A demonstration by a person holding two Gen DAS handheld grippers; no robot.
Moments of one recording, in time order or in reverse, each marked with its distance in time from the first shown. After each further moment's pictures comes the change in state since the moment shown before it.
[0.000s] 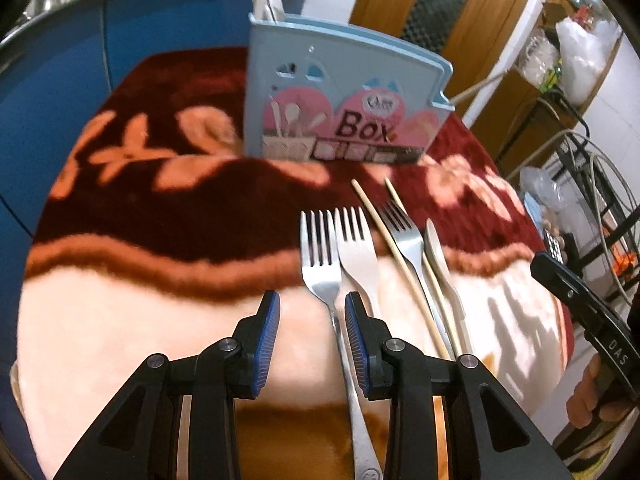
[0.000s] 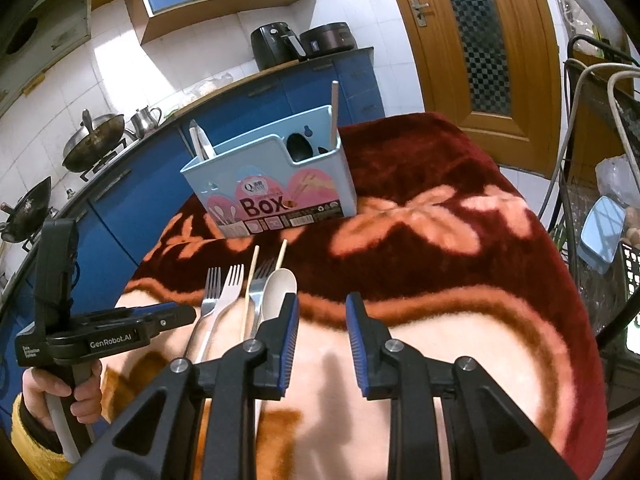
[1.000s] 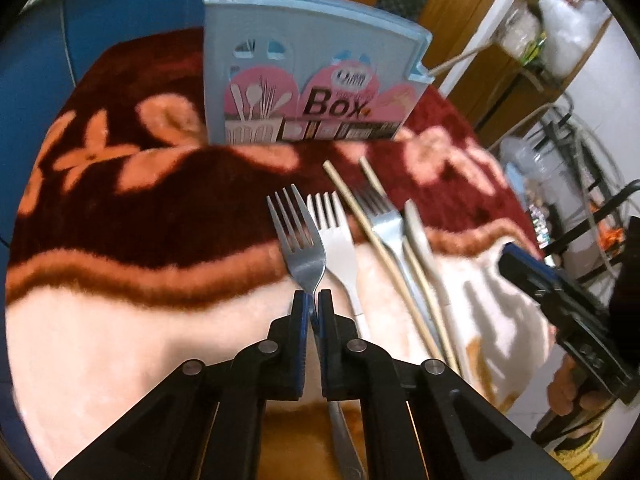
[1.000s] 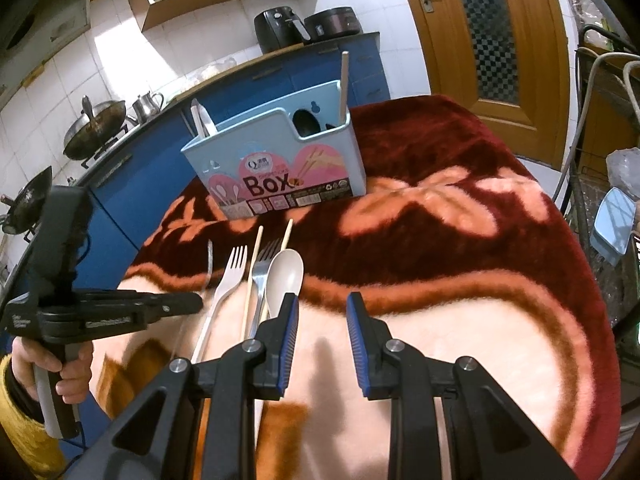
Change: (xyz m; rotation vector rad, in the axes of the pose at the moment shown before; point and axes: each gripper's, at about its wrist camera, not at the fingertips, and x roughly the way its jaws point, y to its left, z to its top) left arm 0.003 -0.003 0.009 0.060 0.069 -0.081; right arm 0.013 0.006 -0.005 -0.012 0.062 0.012
